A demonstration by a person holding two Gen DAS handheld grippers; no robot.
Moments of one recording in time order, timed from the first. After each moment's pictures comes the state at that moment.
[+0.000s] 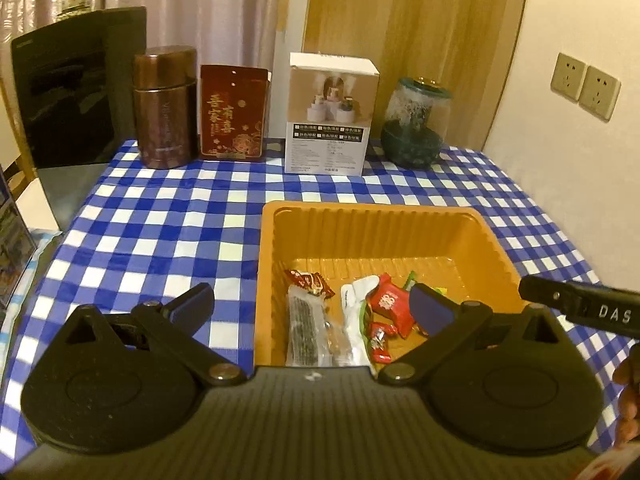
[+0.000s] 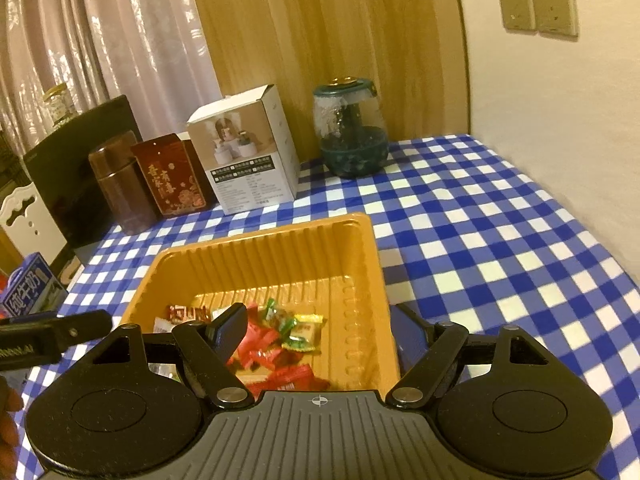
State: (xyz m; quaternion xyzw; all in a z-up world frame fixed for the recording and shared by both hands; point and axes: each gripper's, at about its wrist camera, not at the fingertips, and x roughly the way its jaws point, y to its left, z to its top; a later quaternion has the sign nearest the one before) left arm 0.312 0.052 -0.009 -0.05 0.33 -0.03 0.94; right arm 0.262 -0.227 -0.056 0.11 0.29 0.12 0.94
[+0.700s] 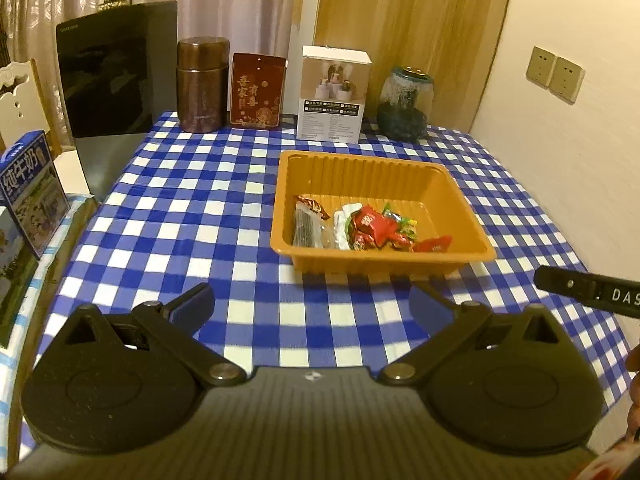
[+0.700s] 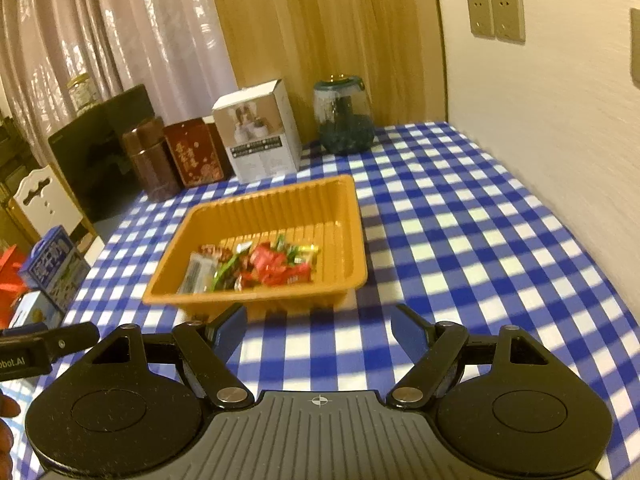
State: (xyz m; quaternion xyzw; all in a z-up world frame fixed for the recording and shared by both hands) left arm 0.171 0.044 0.016 -0.06 0.35 -0.01 0.94; right arm 0.132 -0.245 -0.030 0.10 0.31 0.13 0.94
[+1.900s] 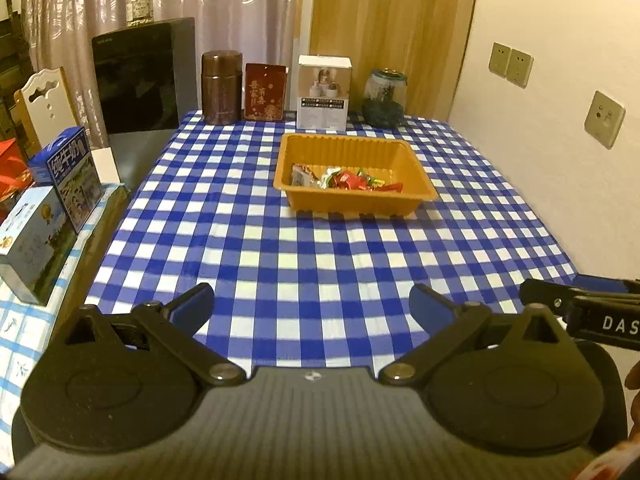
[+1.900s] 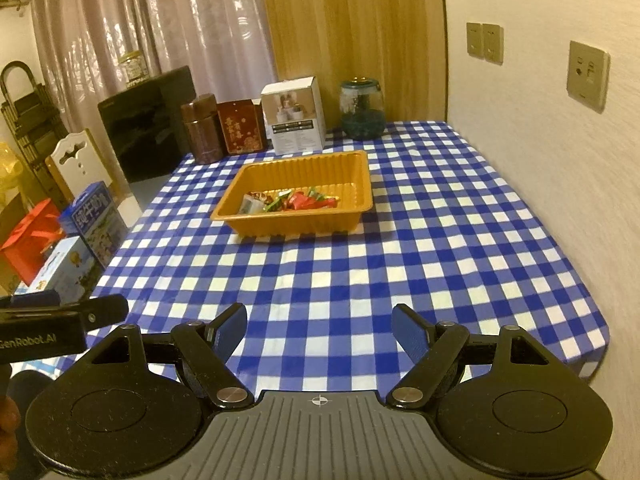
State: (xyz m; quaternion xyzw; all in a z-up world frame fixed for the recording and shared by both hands) left arm 0.001 0.011 0.054 -0.04 0.34 0.01 0.94; right arm -0.047 -0.250 -0.001 0.06 0.31 0.15 0.94
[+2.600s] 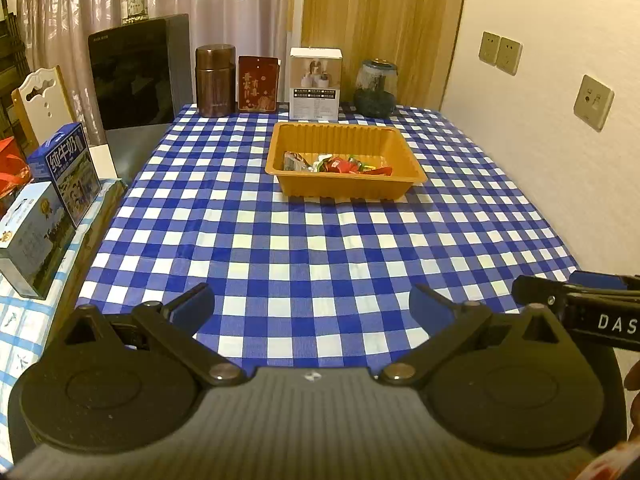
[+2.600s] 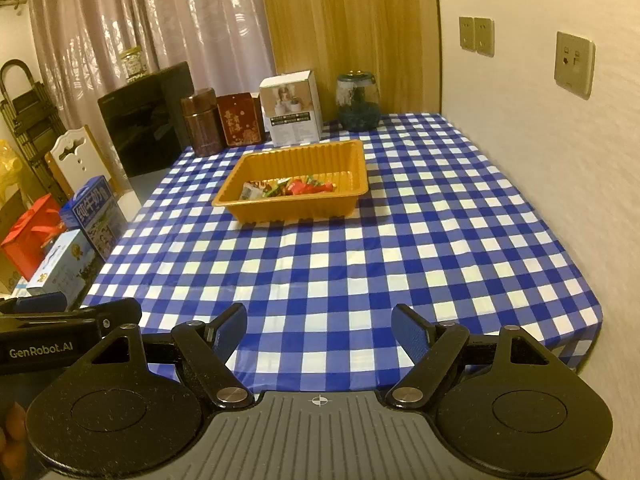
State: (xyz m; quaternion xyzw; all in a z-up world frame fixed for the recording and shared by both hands) left arm -0.016 0.000 0.049 -0.03 0.35 0.00 0.94; right arm -0.066 -0.251 -0.006 0.06 0.32 0.14 0.94
